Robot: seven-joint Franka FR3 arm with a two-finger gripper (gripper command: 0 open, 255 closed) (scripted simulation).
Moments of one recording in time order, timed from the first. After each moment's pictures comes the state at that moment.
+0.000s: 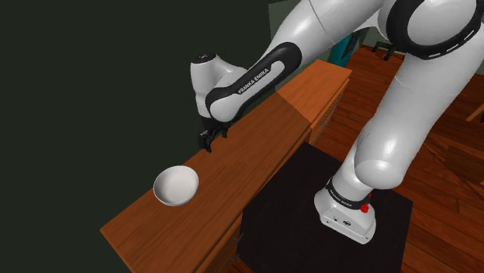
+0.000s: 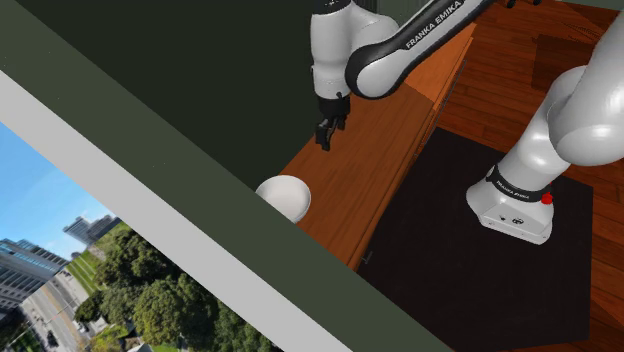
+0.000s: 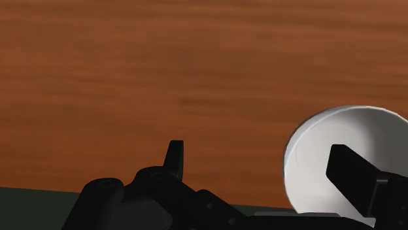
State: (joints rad) arm 0.14 0.08 0.24 -2.32 -0.08 2.33 0.35
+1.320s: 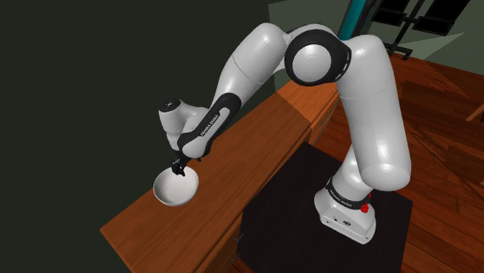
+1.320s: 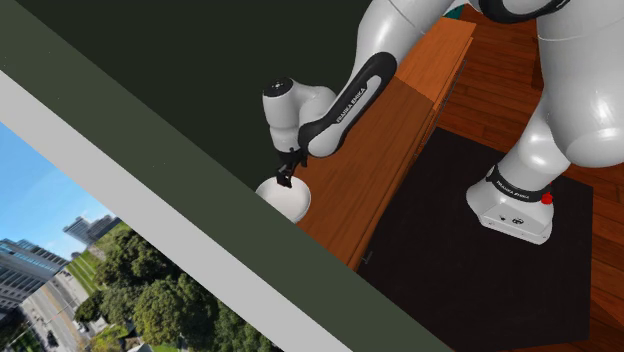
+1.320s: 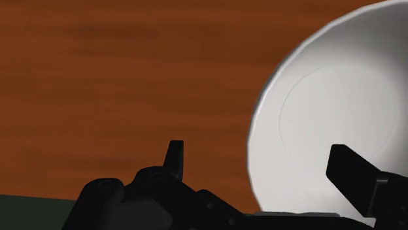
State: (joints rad) arm 0.27 0.64 0.18 -1.93 -0.27 2.48 0.57
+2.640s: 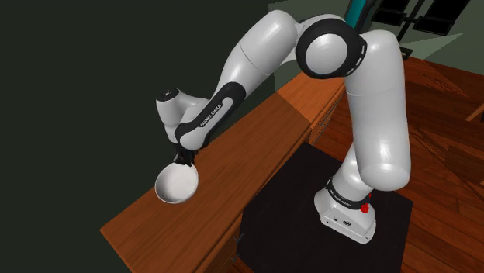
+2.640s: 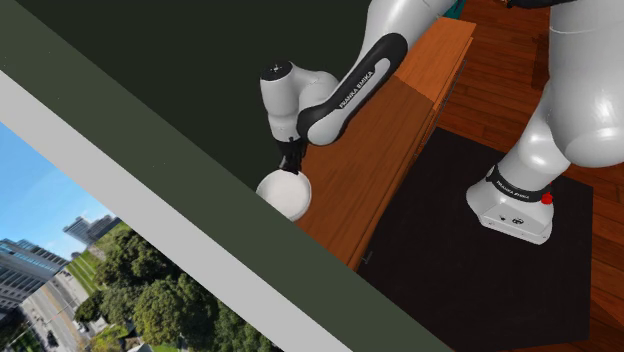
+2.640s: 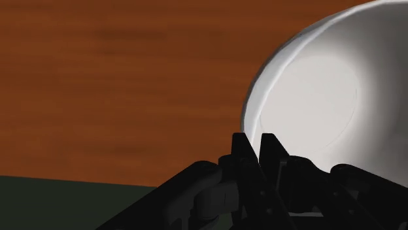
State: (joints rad) arm 0.26 0.56 0.20 -1.95 -0.24 2.42 0.55
